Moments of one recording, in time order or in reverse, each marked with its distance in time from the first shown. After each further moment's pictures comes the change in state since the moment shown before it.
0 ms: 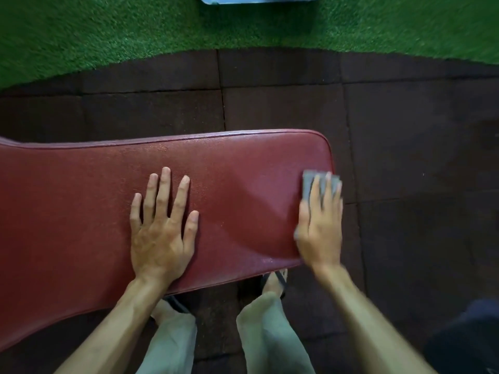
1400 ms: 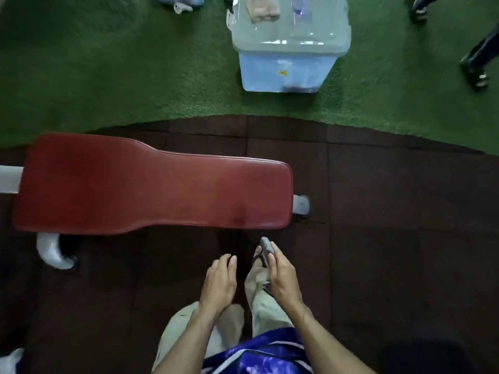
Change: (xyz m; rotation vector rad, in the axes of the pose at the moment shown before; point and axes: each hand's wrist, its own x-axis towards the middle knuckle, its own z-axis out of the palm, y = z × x) left_hand -0.220 0.166 -0.220 -0.682 -0.485 -0.582; right_hand -0.205 -0.036 -0.259 0.635 -0.505 0.109
